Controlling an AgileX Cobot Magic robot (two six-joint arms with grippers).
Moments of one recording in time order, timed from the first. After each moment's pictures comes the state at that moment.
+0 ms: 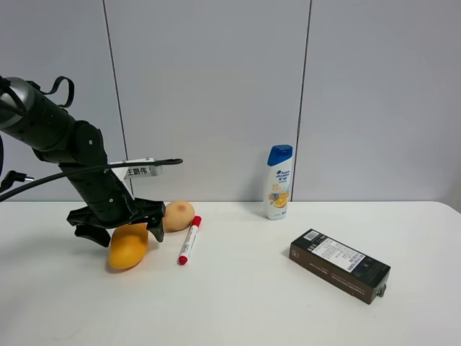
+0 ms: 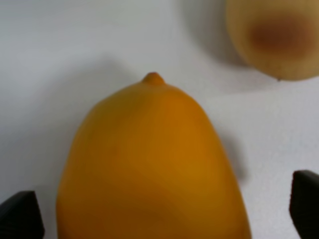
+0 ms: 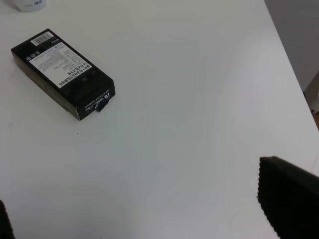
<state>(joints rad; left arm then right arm) -0.28 2.14 -1.31 -0.12 0.35 -0.20 -0.03 0.03 -0.50 0.10 1.06 -0.13</state>
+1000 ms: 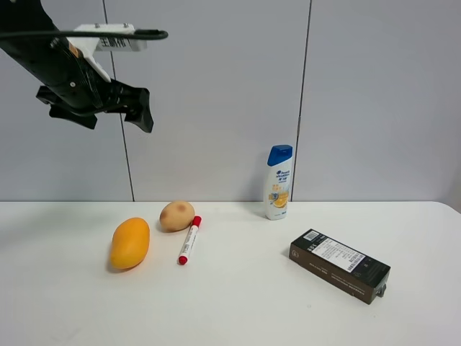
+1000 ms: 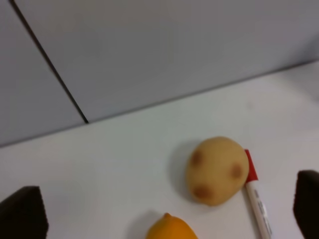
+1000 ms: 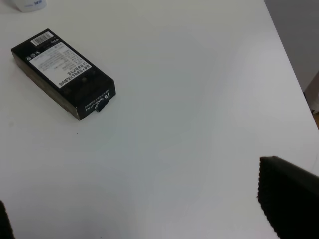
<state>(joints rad) -0.31 1.71 -1.31 0.10 0.34 -0.16 -0.03 0.03 -0.50 0.10 1.06 -0.13</state>
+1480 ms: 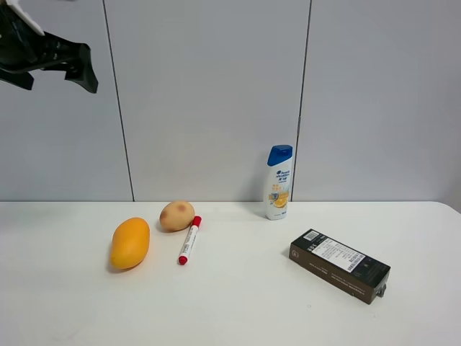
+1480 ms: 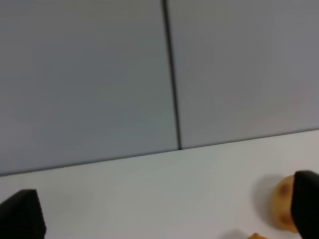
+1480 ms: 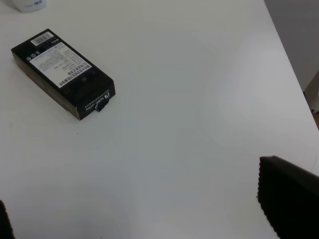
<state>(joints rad) -0.13 1.55 -1.31 0.14 0.40 -0.15 -0.03 0.03 -0.50 0.10 1.06 -0.13</state>
